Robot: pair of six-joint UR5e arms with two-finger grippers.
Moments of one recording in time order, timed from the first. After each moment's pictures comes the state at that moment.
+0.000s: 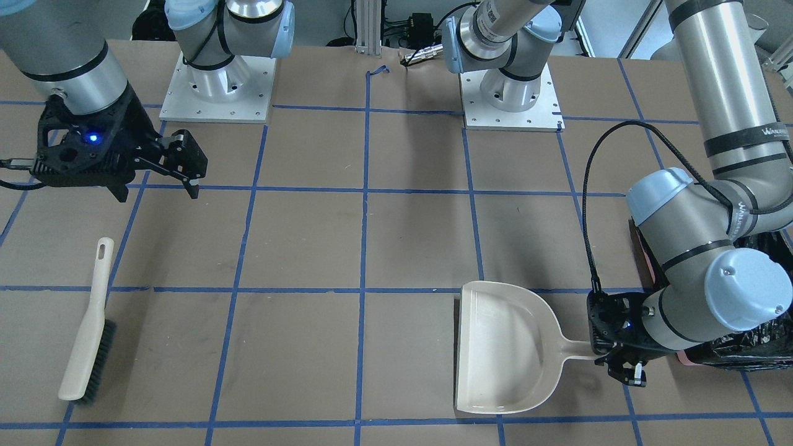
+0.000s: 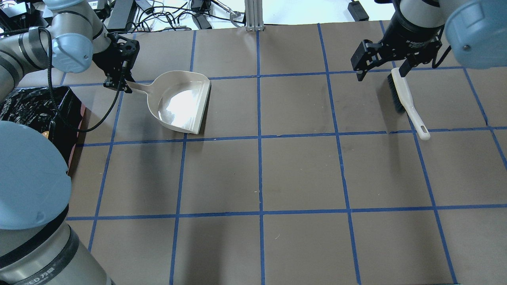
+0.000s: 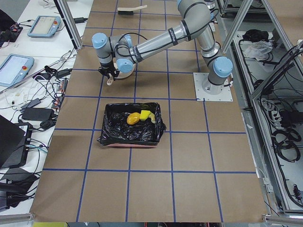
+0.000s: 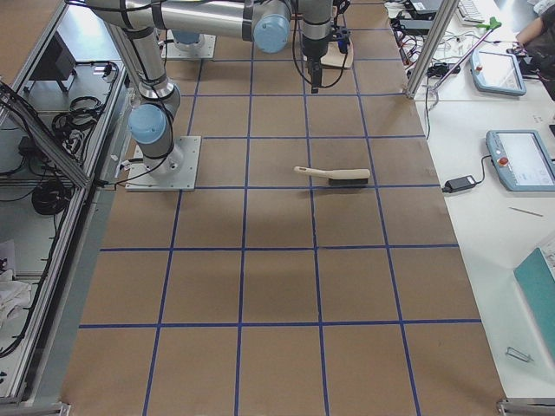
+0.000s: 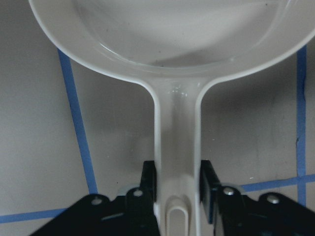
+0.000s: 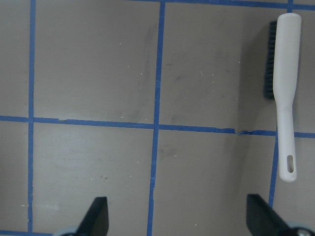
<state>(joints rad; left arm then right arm) -1.35 -2.14 -1.39 -1.20 1.56 1.91 1.52 -1.52 1.58 -1.69 -1.55 -0.13</state>
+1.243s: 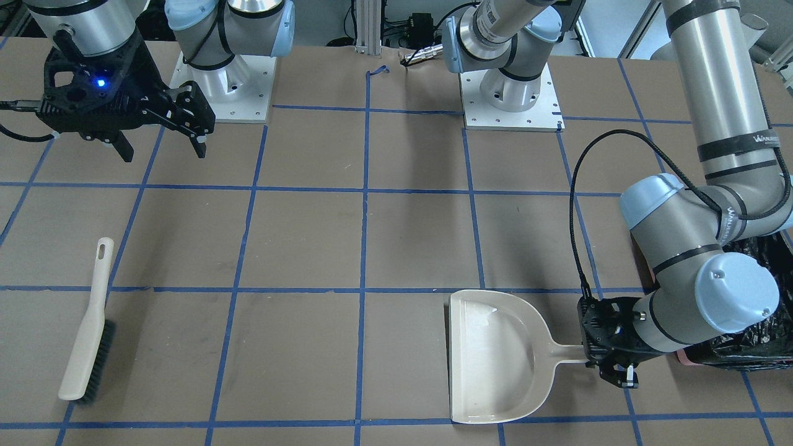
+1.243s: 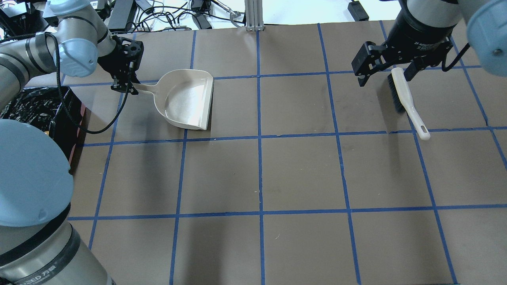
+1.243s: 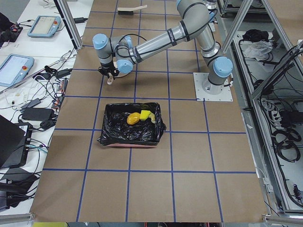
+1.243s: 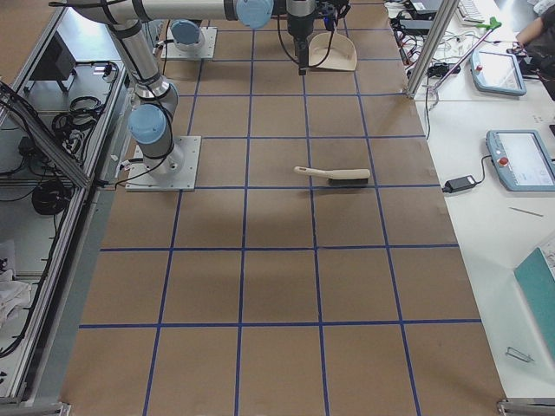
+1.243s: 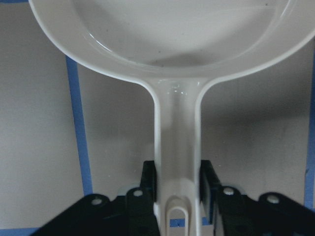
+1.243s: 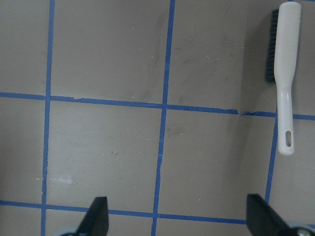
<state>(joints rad) -1.35 -2.15 -1.42 -1.17 1.53 1.85 1.53 -1.61 1.58 -1.61 -1.55 -0.12</state>
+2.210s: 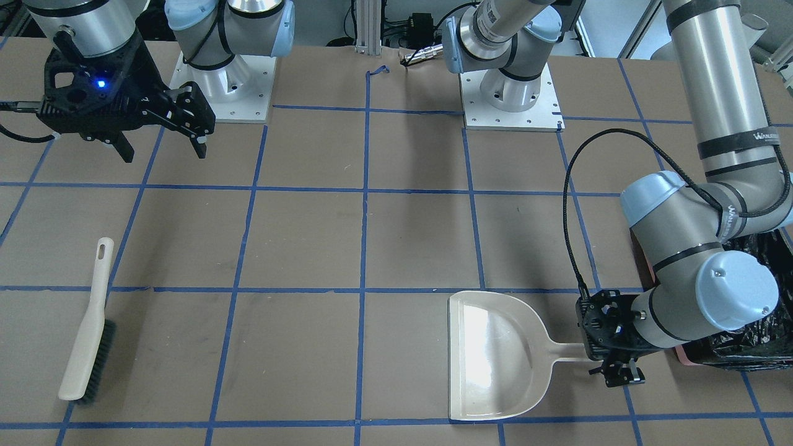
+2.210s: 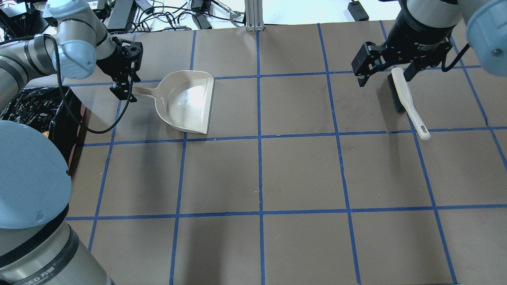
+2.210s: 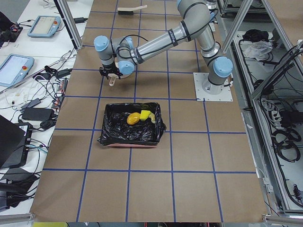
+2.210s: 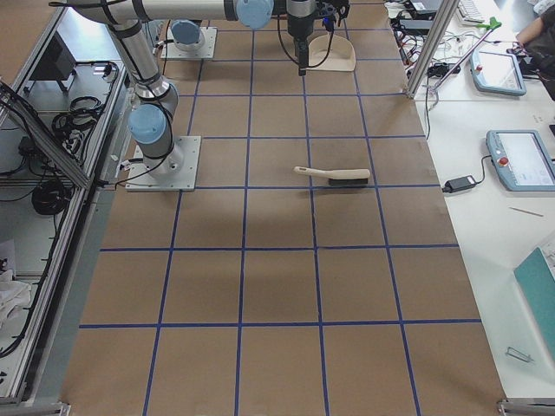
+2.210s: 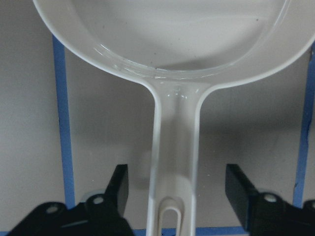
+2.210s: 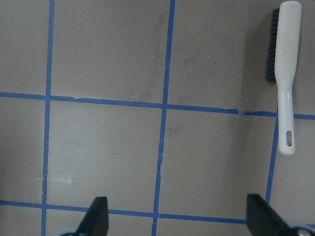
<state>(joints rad) -1.35 -2.14 -1.42 -1.21 1.52 1.75 1.53 -1.61 1.58 -1.61 -1.55 -0.12</state>
